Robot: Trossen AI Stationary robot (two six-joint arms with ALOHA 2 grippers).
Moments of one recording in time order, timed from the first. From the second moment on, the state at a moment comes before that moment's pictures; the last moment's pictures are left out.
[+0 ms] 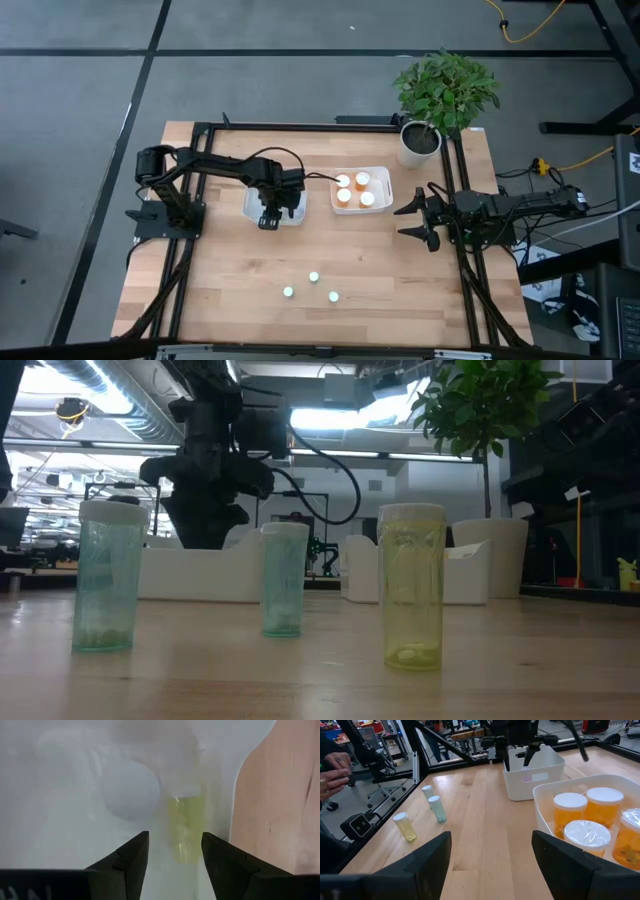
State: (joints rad) left arm 0.18 1.68 1.07 -0.85 0.14 0.24; right arm 0.11 0.21 0.01 0.02 -0.02 0.20
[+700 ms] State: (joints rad) left arm 0.18 1.68 0.98 -0.69 0.12 0.24; right arm 0.11 0.21 0.01 0.02 -0.02 0.20
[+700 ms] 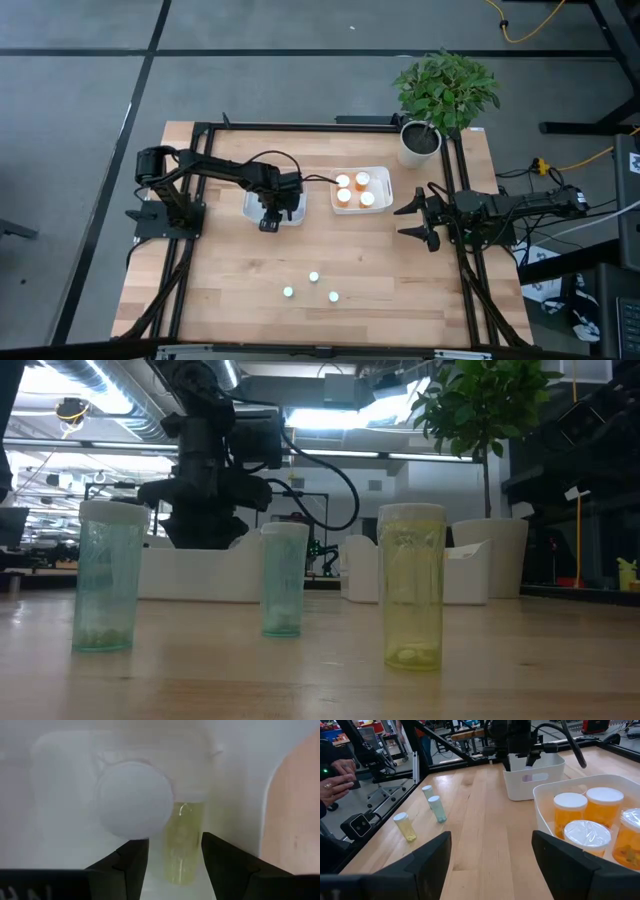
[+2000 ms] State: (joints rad) left arm 0.18 1.68 1.00 -0.75 0.08 0.24; right arm 0.11 0.21 0.01 0.02 -0.02 0.20
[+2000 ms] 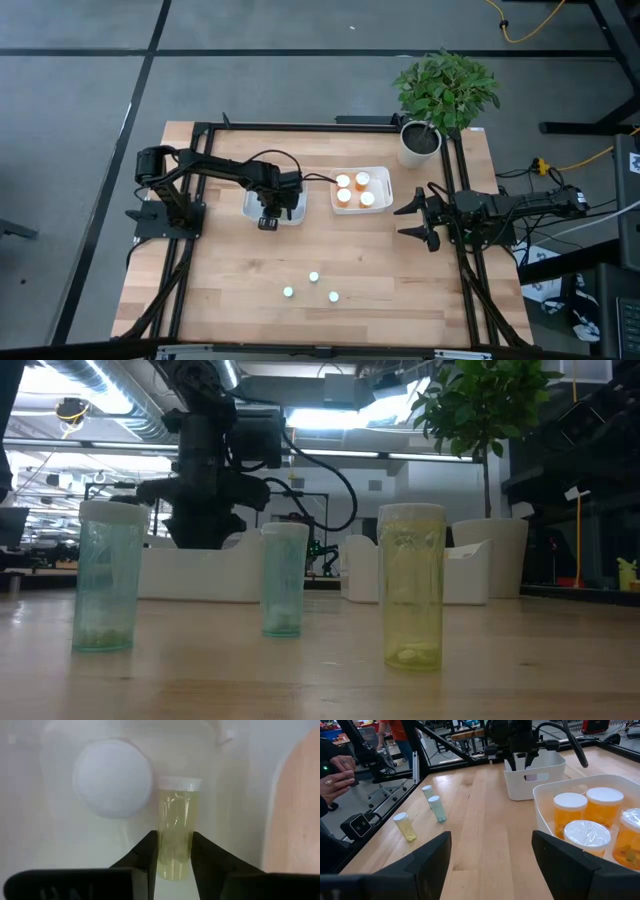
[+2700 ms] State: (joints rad) left arm 0.18 1.41 1.02 -0.87 0.02 0.04; right arm 0.11 0.21 0.01 0.02 -0.02 0.20
